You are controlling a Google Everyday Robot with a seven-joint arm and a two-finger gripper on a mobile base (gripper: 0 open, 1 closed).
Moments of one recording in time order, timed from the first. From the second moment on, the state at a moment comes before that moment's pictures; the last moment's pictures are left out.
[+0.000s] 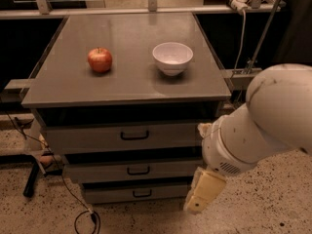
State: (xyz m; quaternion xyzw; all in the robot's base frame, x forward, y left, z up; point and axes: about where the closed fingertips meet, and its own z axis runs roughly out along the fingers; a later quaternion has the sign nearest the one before) arm 0.376 -0.091 0.813 -0.60 0.78 0.06 0.19
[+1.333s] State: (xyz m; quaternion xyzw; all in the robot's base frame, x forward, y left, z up) arm 0.388 -0.078 0.640 -0.53 0.82 0.10 0.18
